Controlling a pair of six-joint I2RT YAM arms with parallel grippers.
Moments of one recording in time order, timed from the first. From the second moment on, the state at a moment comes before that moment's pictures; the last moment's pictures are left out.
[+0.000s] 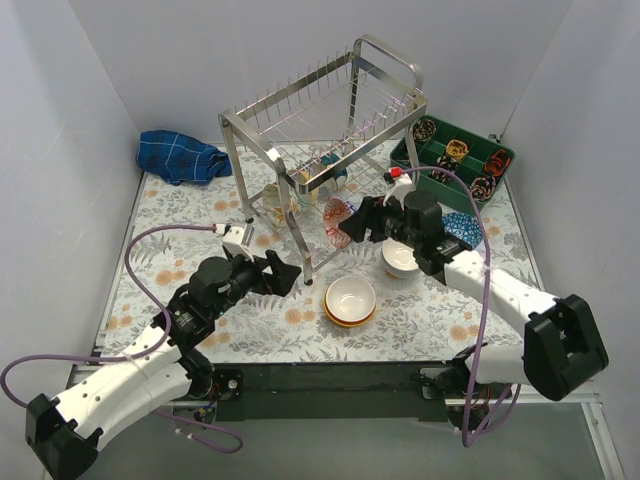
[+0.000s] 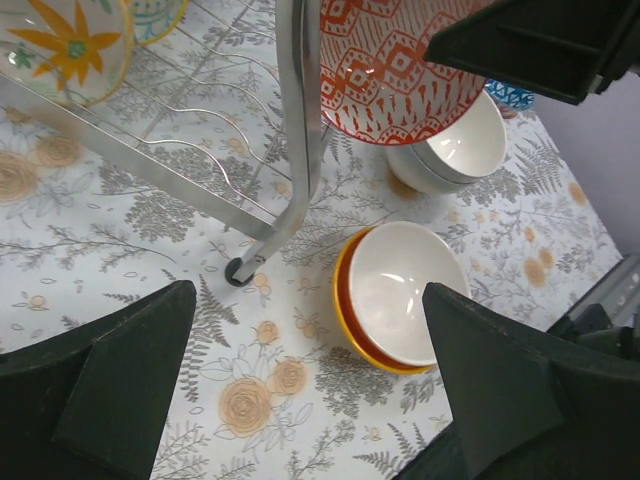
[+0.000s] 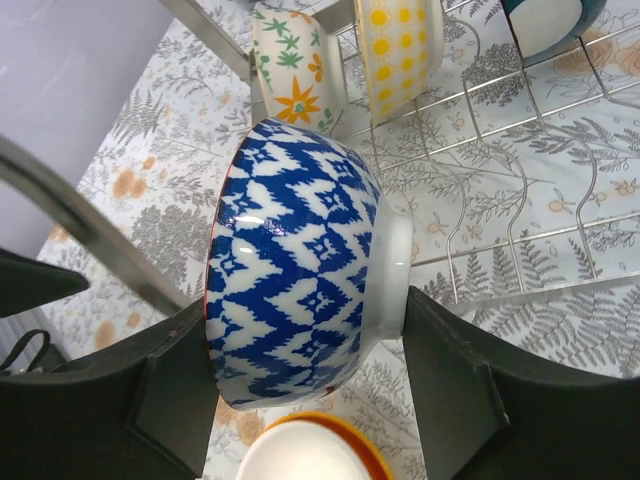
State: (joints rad) left arm -0.72 0.64 0.48 -0.08 -0.08 -0.48; right arm 0.57 1.32 0.83 0.18 -0.26 0.45
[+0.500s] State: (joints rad) left arm -0.75 0.81 0.53 0.00 0.03 -0.75; right arm 0.55 1.02 0.60 0.17 -0.48 0.62
